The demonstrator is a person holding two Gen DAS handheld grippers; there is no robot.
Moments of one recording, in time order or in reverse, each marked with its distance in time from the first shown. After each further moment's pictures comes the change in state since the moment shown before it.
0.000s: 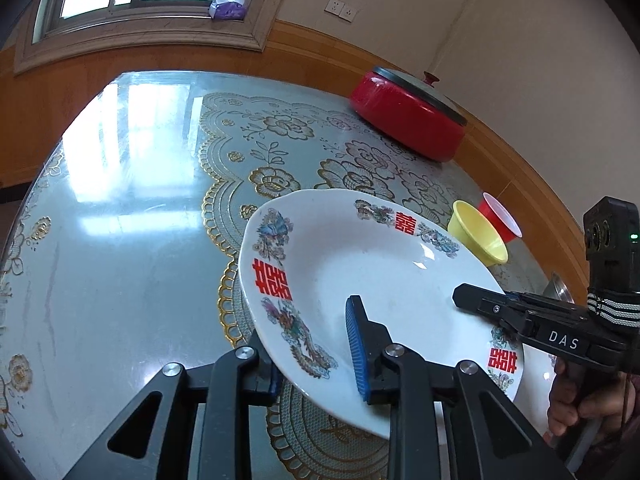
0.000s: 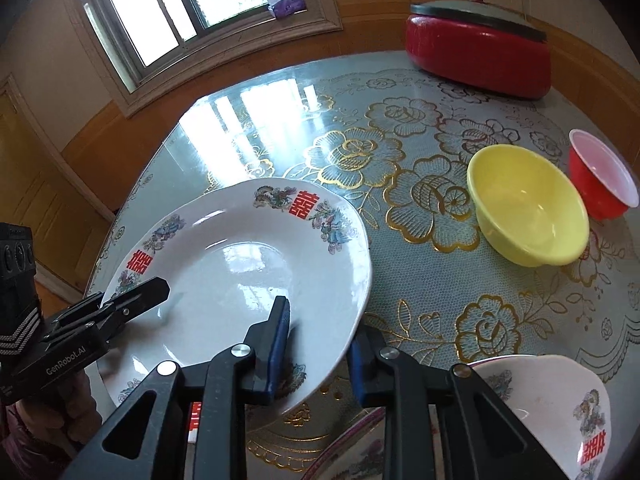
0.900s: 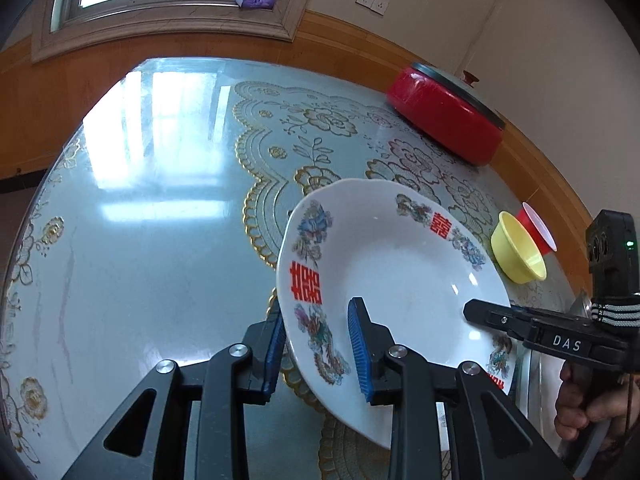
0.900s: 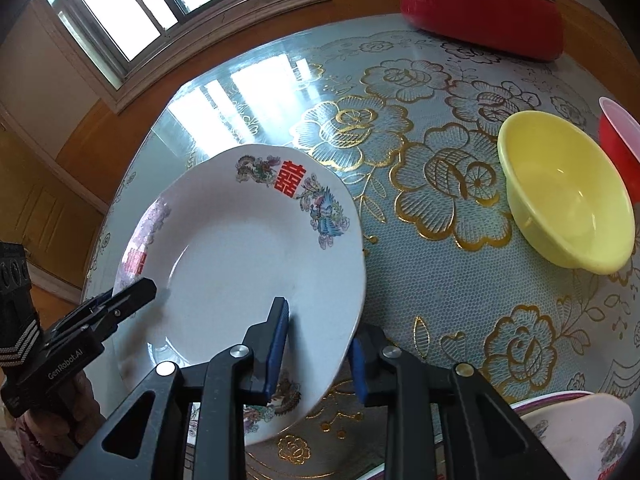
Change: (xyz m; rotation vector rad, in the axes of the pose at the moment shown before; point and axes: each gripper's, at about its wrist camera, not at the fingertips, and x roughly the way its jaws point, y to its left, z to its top) left arm 0.025 0.028 0.017 -0.039 0.032 0.093; right arm 0.044 -0.017 0.015 0.071 0.128 0.030
